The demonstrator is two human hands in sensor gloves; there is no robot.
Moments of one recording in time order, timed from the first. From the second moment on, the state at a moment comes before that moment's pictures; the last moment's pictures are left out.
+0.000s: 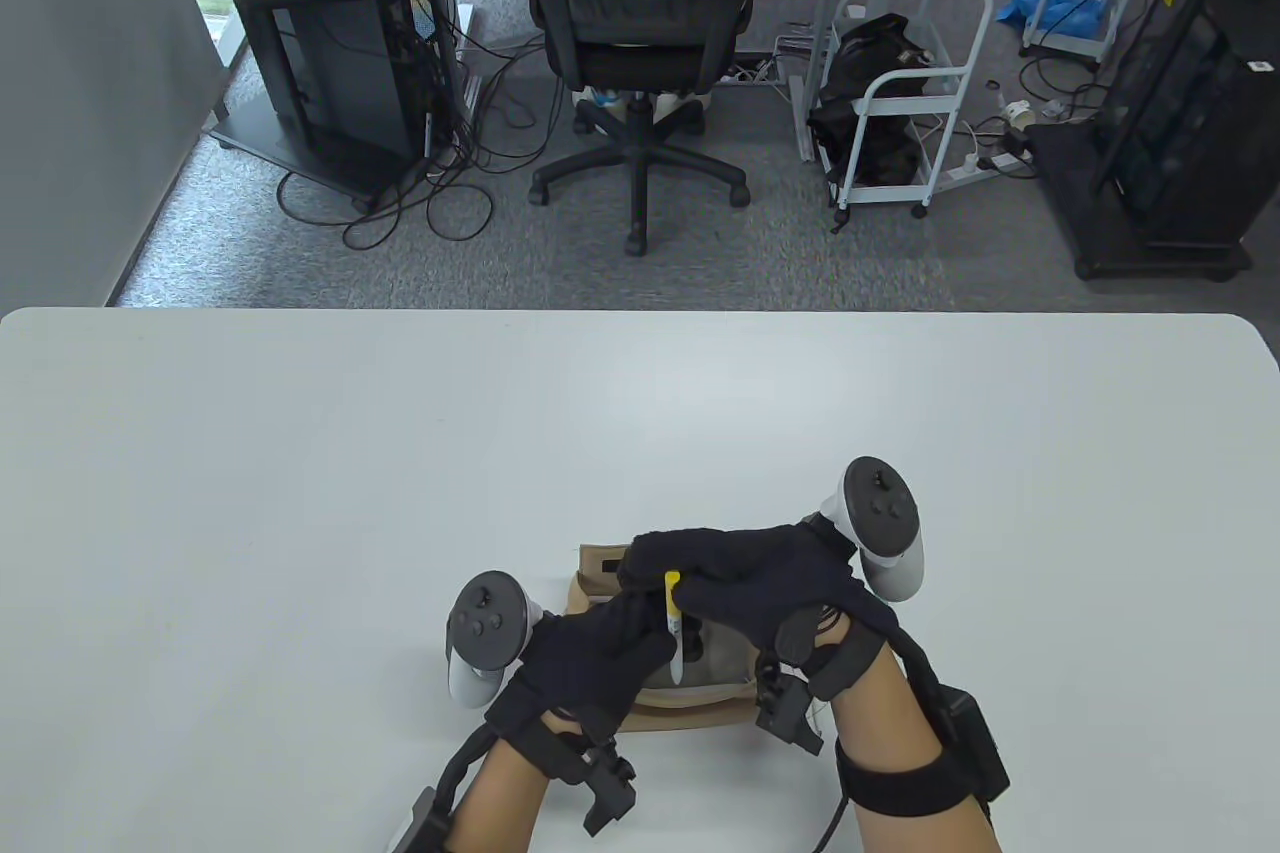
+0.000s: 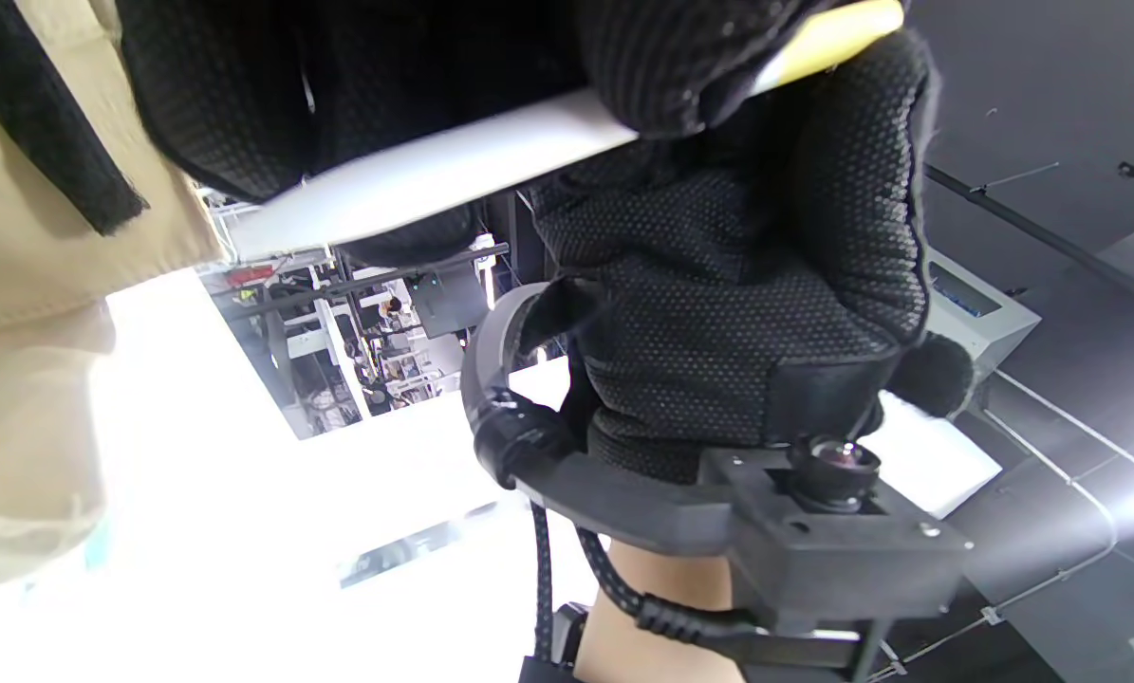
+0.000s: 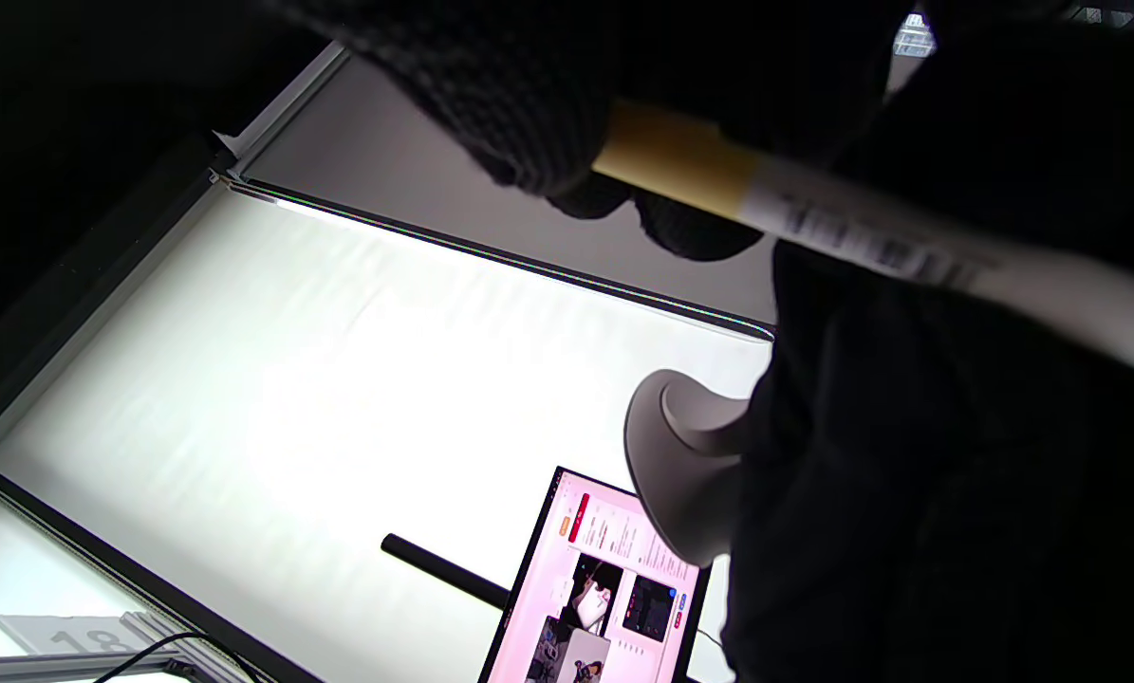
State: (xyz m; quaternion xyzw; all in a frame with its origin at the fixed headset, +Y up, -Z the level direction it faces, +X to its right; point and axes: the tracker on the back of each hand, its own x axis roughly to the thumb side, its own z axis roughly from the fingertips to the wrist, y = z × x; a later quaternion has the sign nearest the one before) left_hand -0.101 -0.689 -0.280 -0.05 -0.34 0.62 0.70; right_hand 0.101 -0.612 -0.322 0.38 0.13 0.66 0.64
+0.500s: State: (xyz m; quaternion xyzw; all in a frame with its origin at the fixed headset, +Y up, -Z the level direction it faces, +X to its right) left_hand -0.101 -0.691 -0.280 -0.05 -0.34 0.61 0.72; right_hand 0.110 -0.599 -0.315 0.35 0.01 0.75 0.56
